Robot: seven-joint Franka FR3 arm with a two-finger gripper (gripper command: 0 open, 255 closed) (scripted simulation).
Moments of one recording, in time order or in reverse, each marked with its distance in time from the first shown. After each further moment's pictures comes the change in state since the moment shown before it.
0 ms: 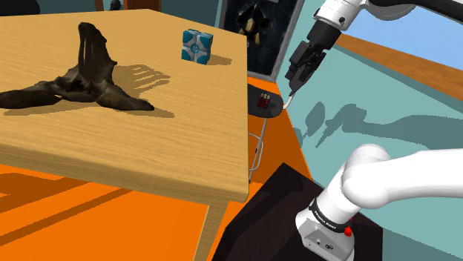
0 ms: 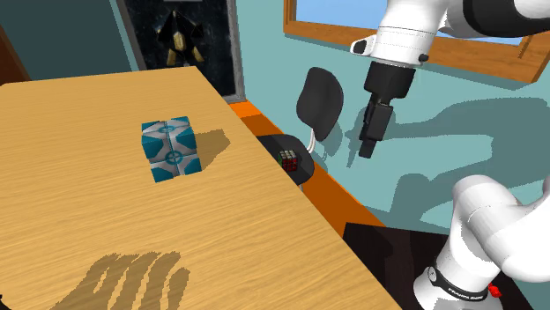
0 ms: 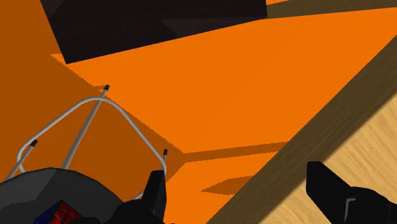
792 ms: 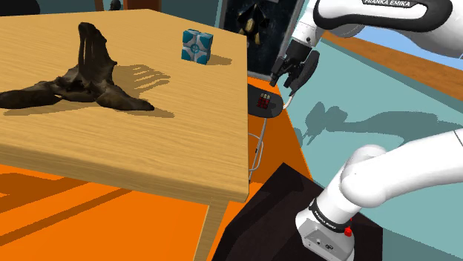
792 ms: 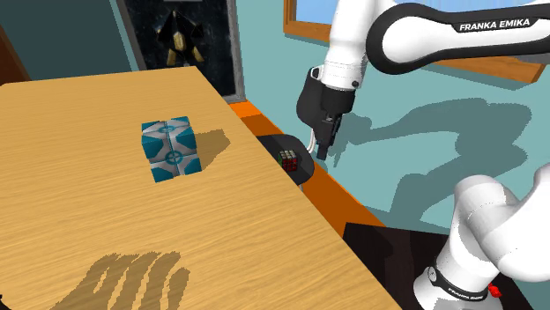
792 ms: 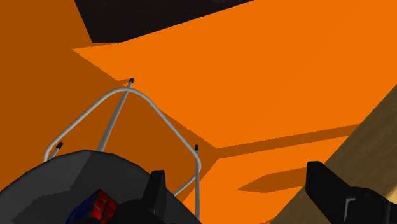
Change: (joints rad) arm -0.052 0.253 -0.112 0.008 -0.072 0.190 -0.083
